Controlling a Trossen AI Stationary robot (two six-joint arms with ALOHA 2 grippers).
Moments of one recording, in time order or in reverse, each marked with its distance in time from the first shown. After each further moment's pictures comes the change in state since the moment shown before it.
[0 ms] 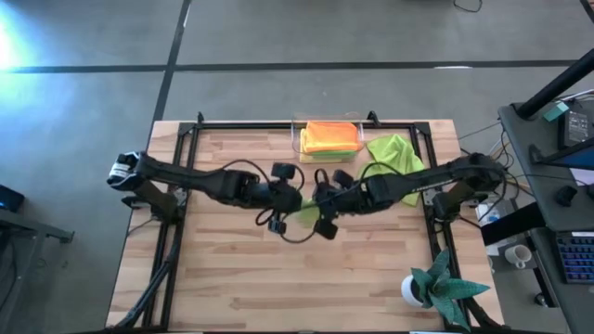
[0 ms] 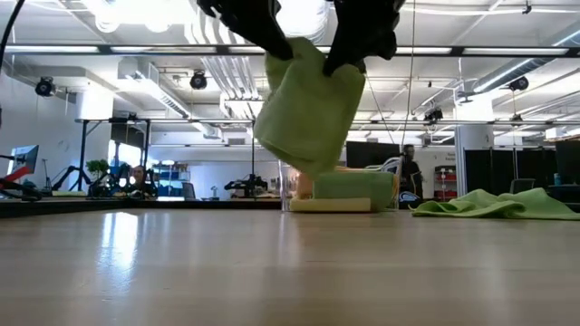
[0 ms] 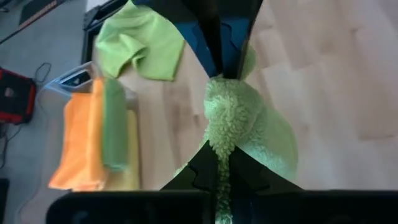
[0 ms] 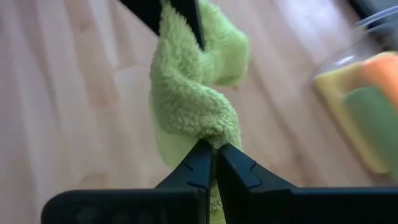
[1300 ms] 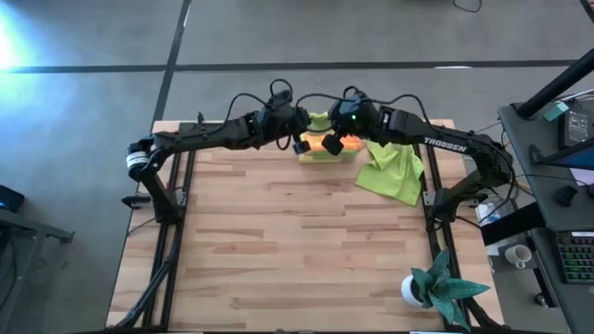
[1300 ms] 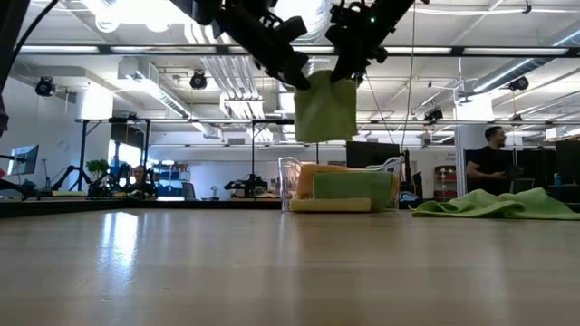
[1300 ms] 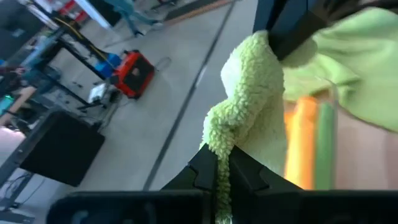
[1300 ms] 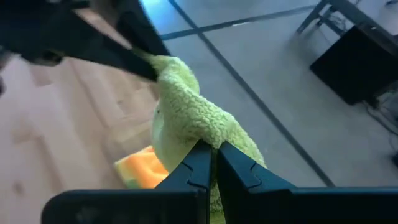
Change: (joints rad) left arm 0.501 0.114 0.053 0.452 0.010 0.168; right arm -0.561 -0.139 0.002 0.198 0.034 -0.523
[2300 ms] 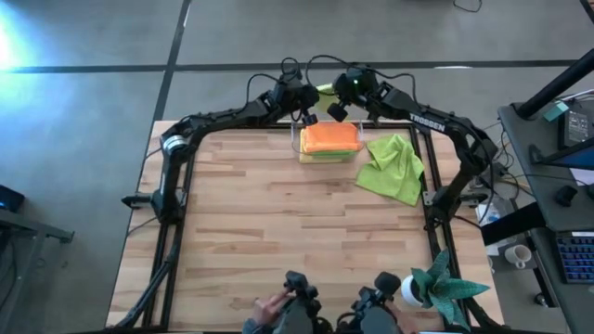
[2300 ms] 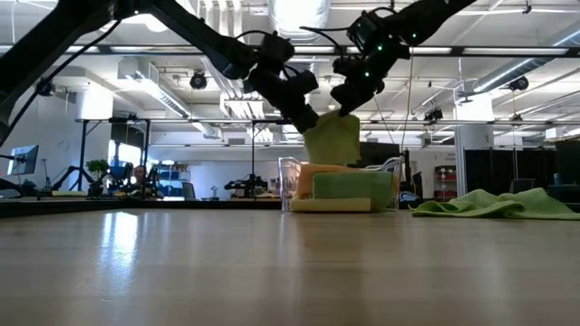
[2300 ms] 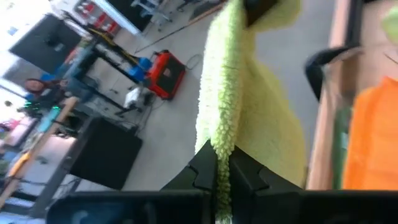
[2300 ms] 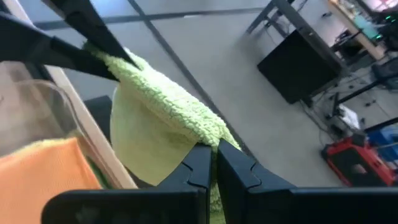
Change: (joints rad) left arm 0.227 0.342 0.227 0.203 0.091 0.237; right arm -0.332 0.167 0.000 0.274 -0.065 -0.323
